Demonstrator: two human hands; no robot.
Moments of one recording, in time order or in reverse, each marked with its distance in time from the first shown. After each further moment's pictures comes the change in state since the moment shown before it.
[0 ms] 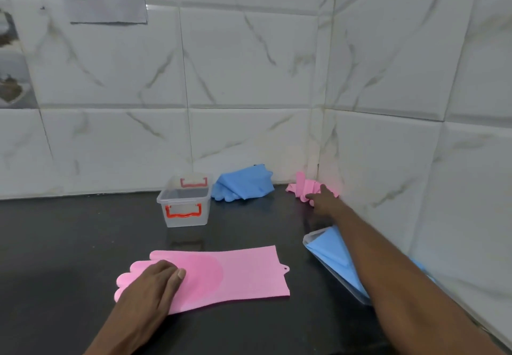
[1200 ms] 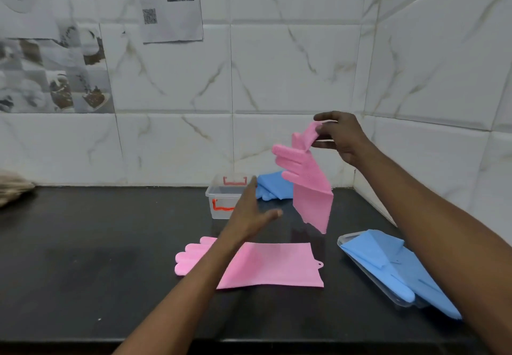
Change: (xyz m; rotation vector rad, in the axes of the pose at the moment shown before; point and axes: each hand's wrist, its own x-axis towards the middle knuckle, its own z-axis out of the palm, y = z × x) left_hand 0.098 0.101 -0.012 -0.448 -0.016 -0.157; right_hand -0.056 -0.099 -0.161 1.452 0.283 -0.315
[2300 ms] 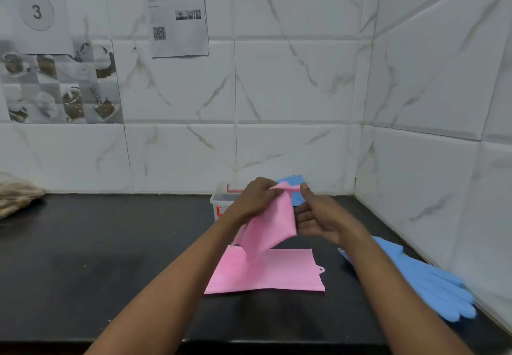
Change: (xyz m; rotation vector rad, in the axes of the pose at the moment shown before) left_hand 0.032 0.044 -0.024 0.125 -0.083 0.153; right_hand -0.119 0.062 0.042 0.009 -0.169 0.520
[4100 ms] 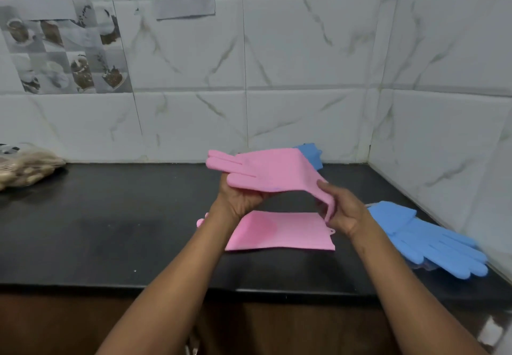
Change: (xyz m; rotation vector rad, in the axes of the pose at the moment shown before) left_hand -0.060 -0.013 -0.004 -1.621 0.280 -0.631; right_hand 0.000 0.063 -0.010 0.669 -0.037 0.105
